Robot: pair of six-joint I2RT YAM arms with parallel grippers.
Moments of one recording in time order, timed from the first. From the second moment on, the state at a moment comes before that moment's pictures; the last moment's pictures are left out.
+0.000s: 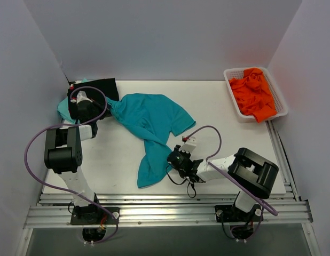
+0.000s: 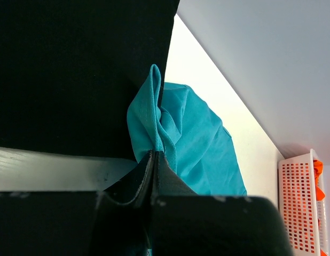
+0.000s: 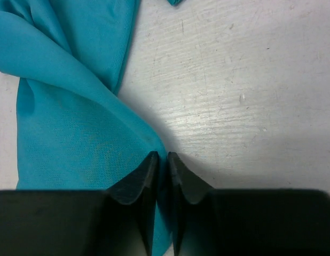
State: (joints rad) left arm 0.07 1.90 0.99 0.60 0.17 -0.88; right arm 1.00 1.64 0.57 0.30 0.66 1.01
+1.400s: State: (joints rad) left arm 0.09 1.96 0.99 0.71 0.27 -0.94; right arm 1.25 1.48 1.05 -0.63 1.09 1.10
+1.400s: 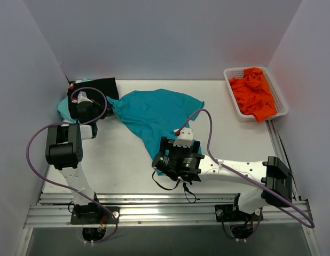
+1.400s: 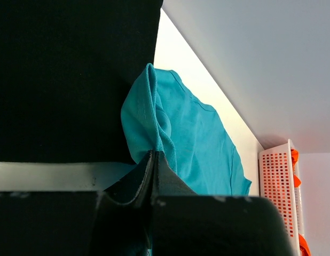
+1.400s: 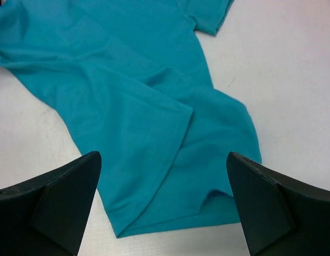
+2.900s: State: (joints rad) left arm 0.02 2.00 1.01 0.72 0.30 -0.88; right arm 0.86 1.80 0.89 0.04 0.74 0.82
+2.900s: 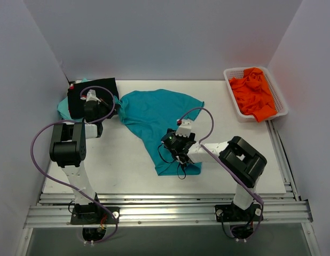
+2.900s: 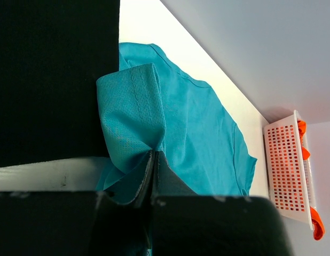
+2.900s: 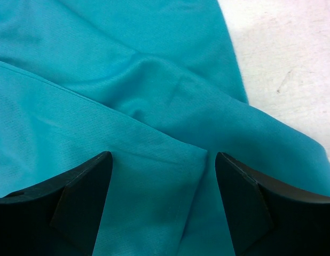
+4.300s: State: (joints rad) left arm -0.03 2.03 1.07 0.68 0.30 -0.83; right arm 0.81 1.83 0.86 0.12 0.74 0.78
